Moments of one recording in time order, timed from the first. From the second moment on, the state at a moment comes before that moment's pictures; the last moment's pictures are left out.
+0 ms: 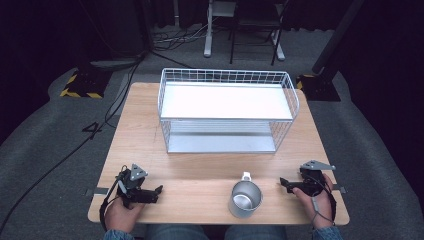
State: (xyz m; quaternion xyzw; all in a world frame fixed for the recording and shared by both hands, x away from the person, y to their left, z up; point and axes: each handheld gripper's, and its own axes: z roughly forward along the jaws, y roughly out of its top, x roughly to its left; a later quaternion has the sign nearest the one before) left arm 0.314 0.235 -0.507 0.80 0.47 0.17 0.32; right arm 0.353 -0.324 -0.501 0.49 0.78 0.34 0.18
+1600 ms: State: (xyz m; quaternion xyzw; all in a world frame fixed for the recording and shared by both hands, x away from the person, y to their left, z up) left arm 0.328 0.228 -0.507 0.81 0.47 0.17 0.32; right arm 0.271 -0.287 -0.455 0.30 0.83 0.46 0.13
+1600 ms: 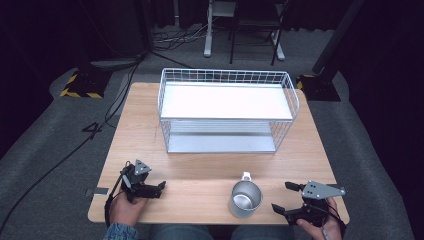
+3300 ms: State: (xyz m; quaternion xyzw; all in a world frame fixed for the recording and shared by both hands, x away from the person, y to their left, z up) left arm 0.329 0.228 -0.507 0.81 0.47 0.17 0.32; right arm 0.295 -0.204 -0.491 0.20 0.85 0.49 0.03
